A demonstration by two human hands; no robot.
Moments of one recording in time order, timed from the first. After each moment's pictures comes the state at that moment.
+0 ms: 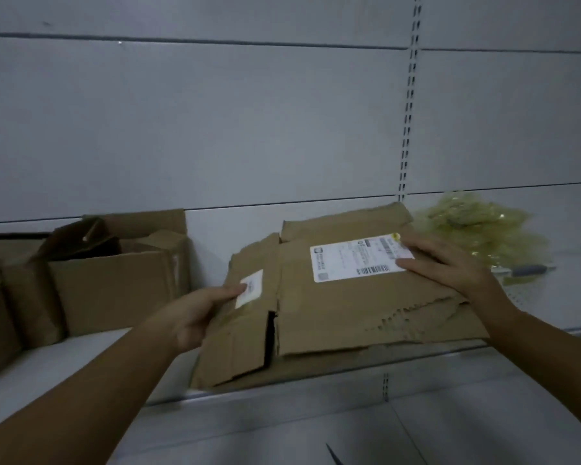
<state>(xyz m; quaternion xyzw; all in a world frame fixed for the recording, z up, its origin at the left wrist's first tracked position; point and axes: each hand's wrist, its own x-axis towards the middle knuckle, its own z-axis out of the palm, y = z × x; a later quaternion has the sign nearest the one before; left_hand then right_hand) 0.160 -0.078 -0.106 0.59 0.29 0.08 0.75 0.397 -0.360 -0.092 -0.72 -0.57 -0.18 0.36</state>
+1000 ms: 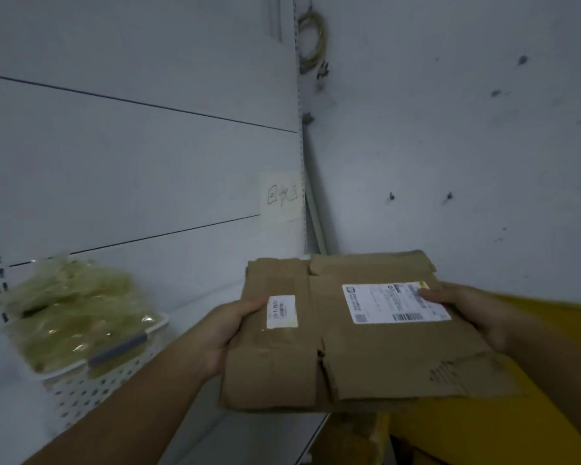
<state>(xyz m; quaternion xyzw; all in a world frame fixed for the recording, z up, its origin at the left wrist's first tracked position) 0.540 -0.514 -0.092 0.62 0.01 -0.15 0.77 0.536 -0.861 -0.092 -0.66 0.07 0.08 0.74</state>
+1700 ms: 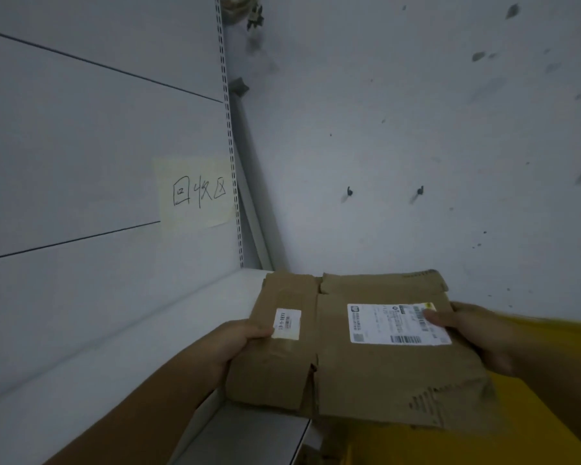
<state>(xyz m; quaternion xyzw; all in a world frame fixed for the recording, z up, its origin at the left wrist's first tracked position) 0.833 -0.658 -0.148 0.70 -0.01 -0.21 0.68 0.745 -1.000 -0.141 -0.73 0.14 -0.03 0.67</state>
